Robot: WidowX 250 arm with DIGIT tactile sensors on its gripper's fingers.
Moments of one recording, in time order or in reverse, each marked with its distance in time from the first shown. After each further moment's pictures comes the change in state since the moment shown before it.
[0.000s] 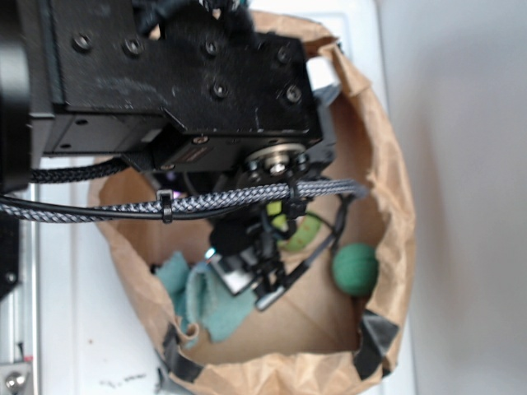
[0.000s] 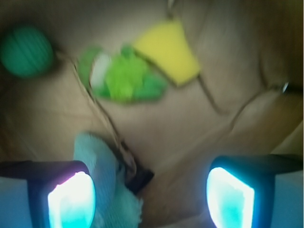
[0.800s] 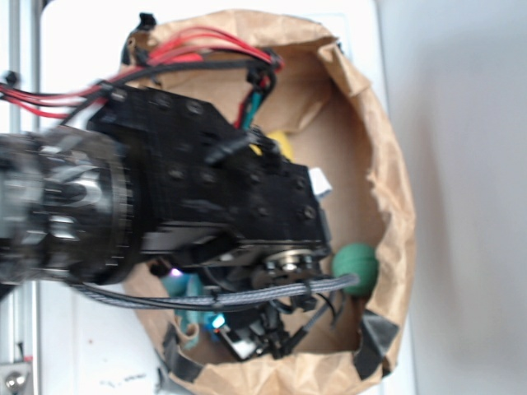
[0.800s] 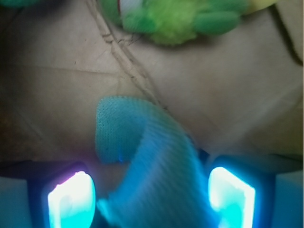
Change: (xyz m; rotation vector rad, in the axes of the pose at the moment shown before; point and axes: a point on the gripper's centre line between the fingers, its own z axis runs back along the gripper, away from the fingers) arm -0.028 -0.047 -0.054 -0.050 0.127 -0.022
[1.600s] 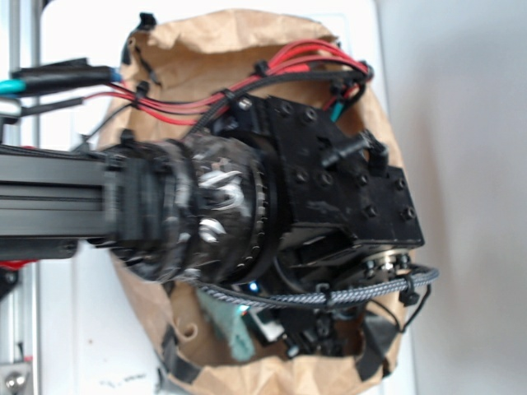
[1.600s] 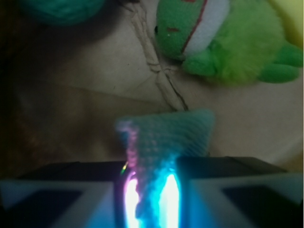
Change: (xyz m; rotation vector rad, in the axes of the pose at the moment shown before) arm 0.024 -0.010 0.014 -0.009 0.033 -0.046
